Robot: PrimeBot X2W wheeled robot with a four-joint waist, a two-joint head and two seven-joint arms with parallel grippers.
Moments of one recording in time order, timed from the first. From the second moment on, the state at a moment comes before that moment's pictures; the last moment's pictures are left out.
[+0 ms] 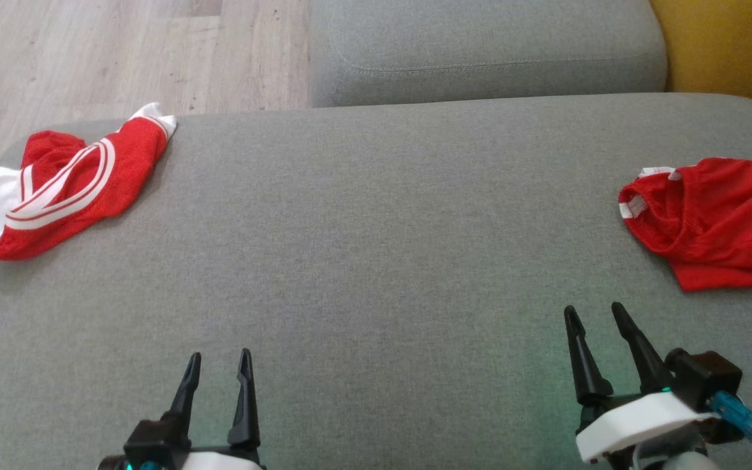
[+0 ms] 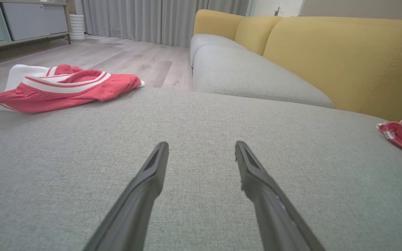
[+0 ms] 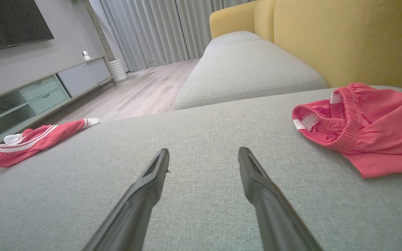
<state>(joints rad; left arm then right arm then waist) 0.05 0.24 -0.48 0.19 -0.52 0.23 -0.25 0.09 -0.05 0.09 0.14 0.24 0.13 -0.09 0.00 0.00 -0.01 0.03</state>
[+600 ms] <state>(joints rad) 0.04 0.25 -0.48 0.19 -0.52 0.24 -0.25 0.10 -0.05 0.08 0.15 0.24 0.13 -0.09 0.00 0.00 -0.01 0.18</state>
